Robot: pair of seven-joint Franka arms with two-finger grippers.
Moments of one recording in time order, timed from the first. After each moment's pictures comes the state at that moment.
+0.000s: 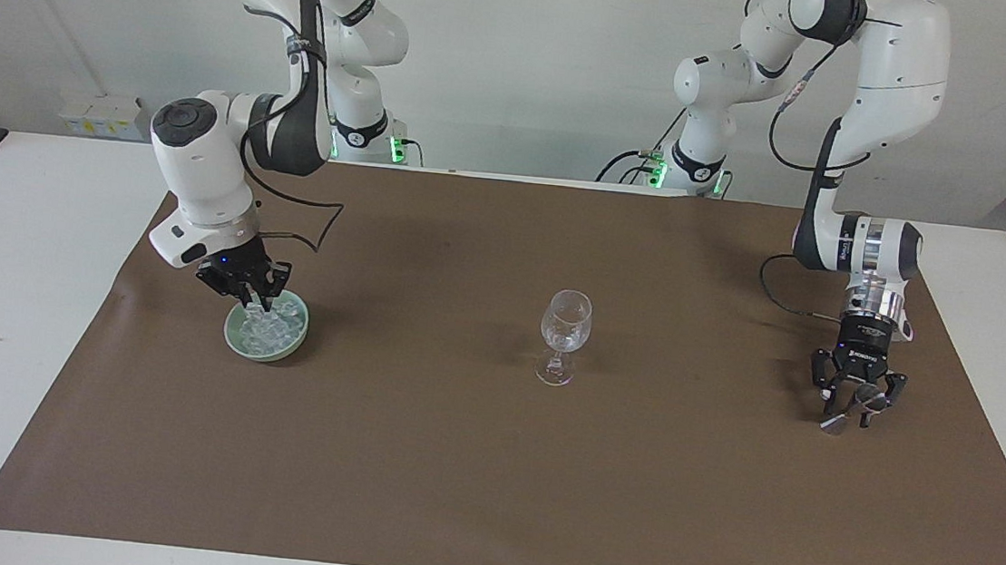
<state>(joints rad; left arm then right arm) 0.25 0.34 0.06 -2.21 -2.19 2.26 -0.35 0.03 0.10 -0.05 -2.02 -0.02 2.21 0.01</state>
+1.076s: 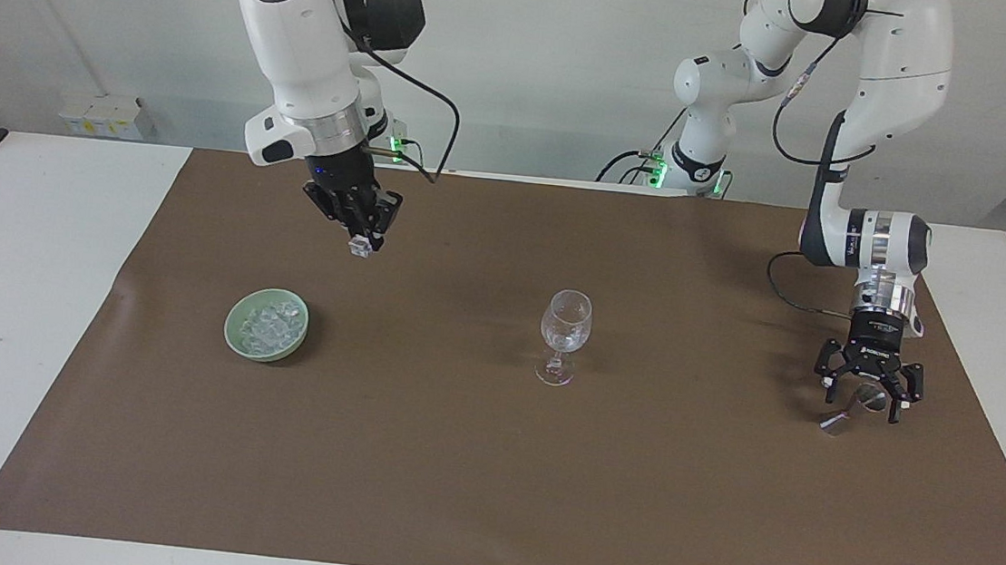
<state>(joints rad) 0.25 0.29 0.06 -2.20 -2.19 2.30 -0.39 0.04 0.05 0.24 -1.68 0.10 1.85 0.63</state>
